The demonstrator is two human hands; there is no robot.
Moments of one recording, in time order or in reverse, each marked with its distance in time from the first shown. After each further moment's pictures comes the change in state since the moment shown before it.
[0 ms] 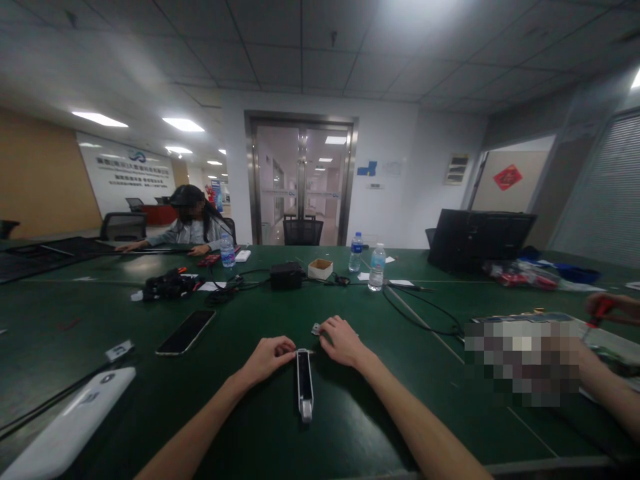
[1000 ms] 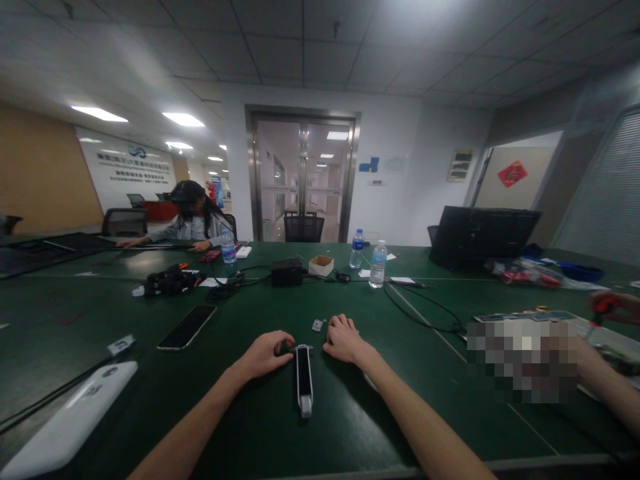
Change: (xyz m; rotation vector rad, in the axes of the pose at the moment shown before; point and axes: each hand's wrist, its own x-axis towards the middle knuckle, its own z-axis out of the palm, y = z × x) left_hand -0.002 -0.006 -0.006 0.248 -0.009 0.108; right_hand 0.002 0.007 0.008 -0.140 -0.174 0.101
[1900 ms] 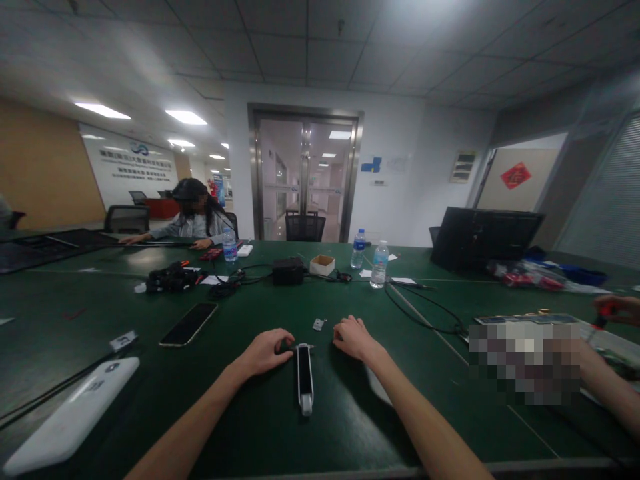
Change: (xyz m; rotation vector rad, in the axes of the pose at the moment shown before) left_hand -0.003 0.006 -0.007 0.017 -0.042 -0.040; right_hand -0.010 0.005 -0.024 -0.034 -0.068 0.089
